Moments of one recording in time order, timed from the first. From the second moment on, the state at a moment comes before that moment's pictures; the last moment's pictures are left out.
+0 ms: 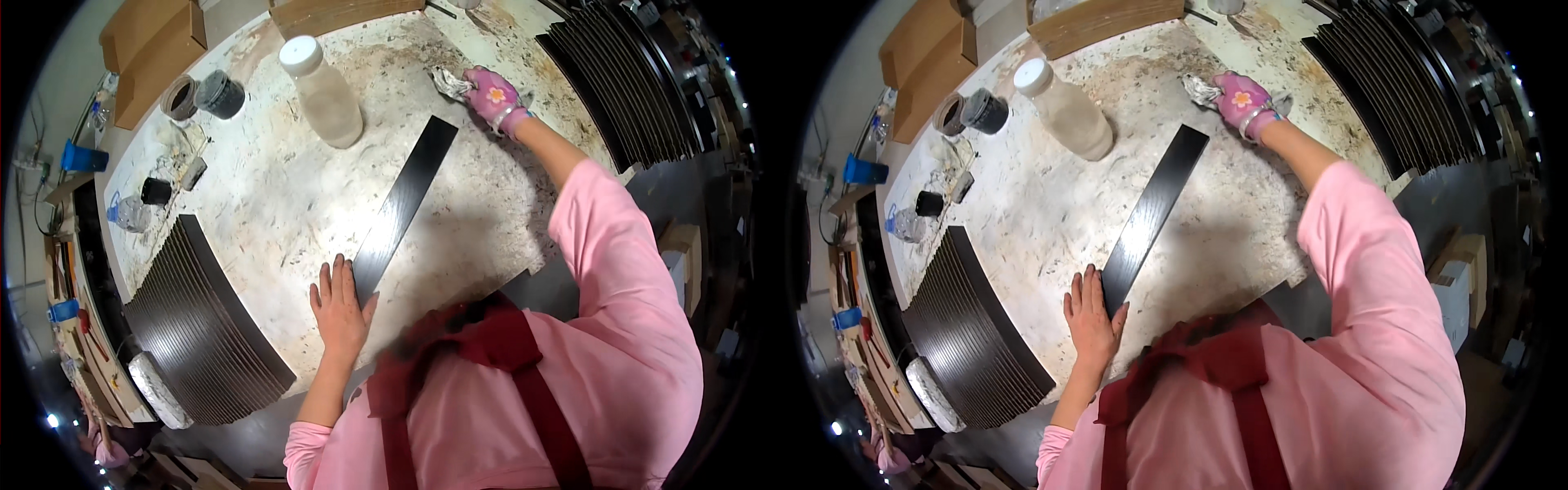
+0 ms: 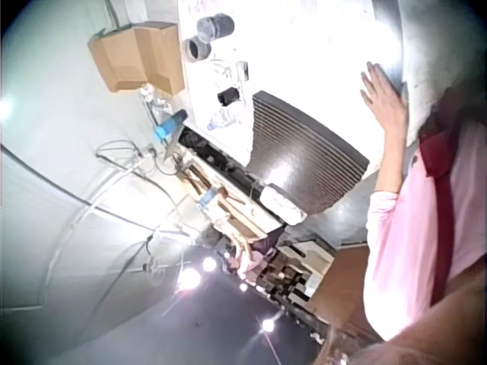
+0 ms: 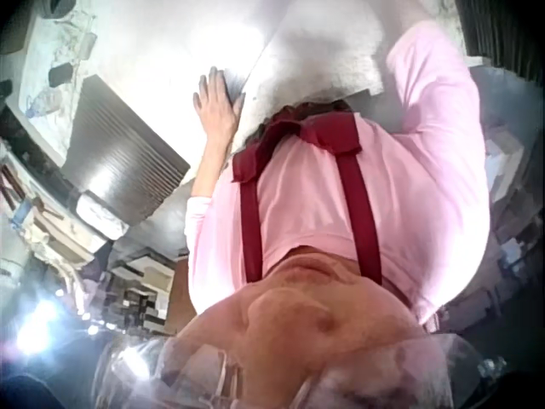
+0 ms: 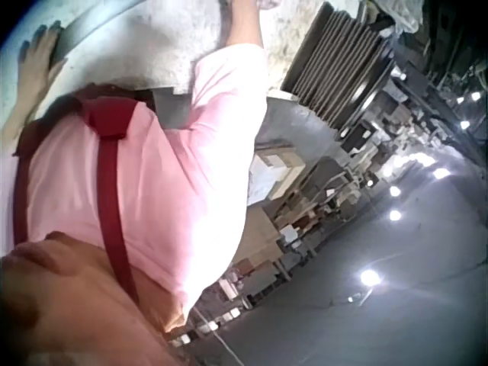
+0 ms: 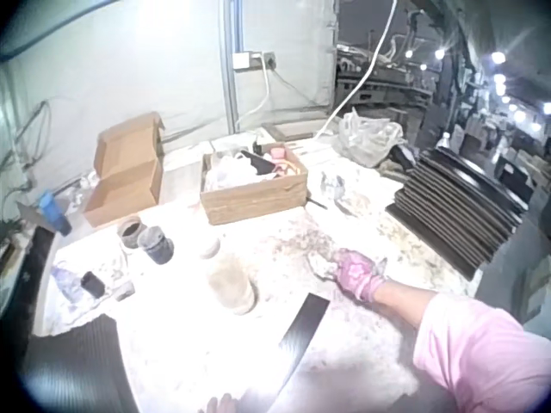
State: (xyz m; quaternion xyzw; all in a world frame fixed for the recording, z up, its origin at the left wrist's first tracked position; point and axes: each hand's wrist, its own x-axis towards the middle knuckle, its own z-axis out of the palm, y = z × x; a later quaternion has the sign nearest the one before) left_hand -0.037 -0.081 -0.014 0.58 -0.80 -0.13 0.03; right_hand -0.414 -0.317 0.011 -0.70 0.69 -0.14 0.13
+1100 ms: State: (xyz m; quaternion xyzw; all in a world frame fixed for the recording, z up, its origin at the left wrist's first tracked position) left_hand -0.039 -0.076 -0.021 0.58 -0.81 -0.12 0.05; right_hand -0.277 -0.184 -0.027 -0.88 0.43 -0.19 0.07
